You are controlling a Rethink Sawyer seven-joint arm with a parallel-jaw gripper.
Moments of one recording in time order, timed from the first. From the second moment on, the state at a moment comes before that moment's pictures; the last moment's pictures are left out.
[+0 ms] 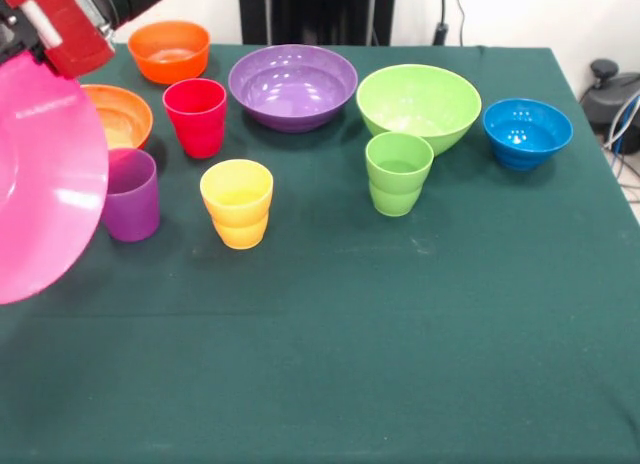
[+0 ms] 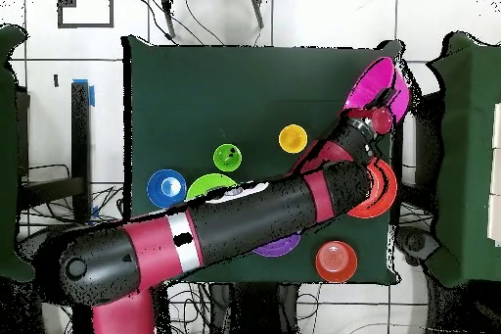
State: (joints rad) arm 0.14 0.27 -1.33 1.39 0.22 -0.57 1.95
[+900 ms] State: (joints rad) arm 0.10 0.40 -1.36 1.30 0.40 -0.65 1.95
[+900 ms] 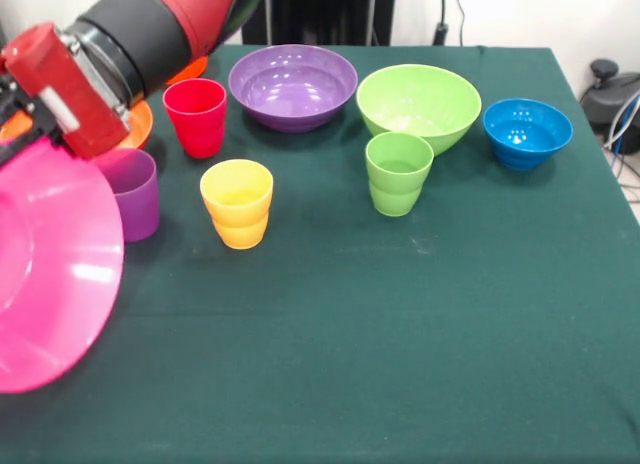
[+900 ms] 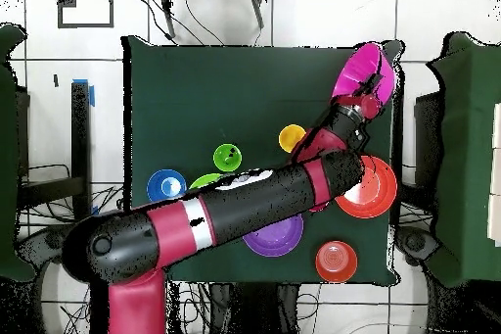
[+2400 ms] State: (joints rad) arm -0.04 0.38 -1.46 0.89 0.02 -0.75 1.95
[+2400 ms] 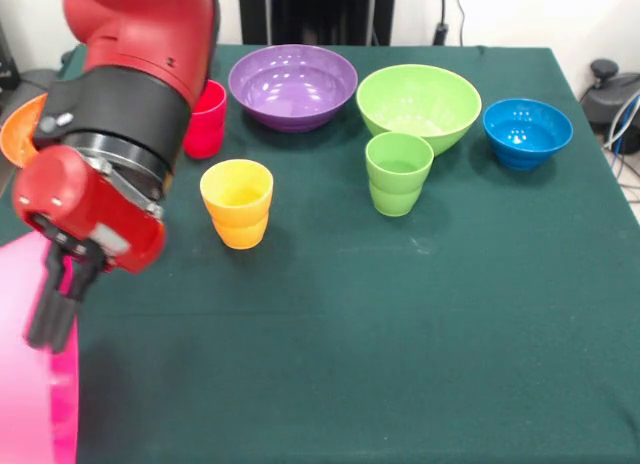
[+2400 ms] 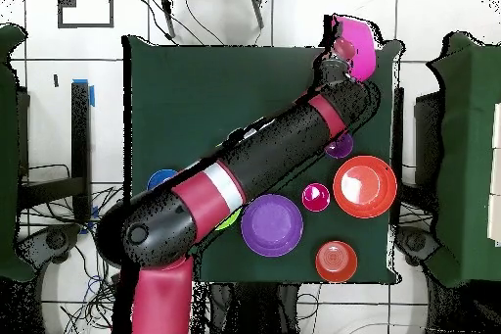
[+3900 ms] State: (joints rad) arm 0.16 0.48 -1.31 0.86 0.17 -0.57 1.95
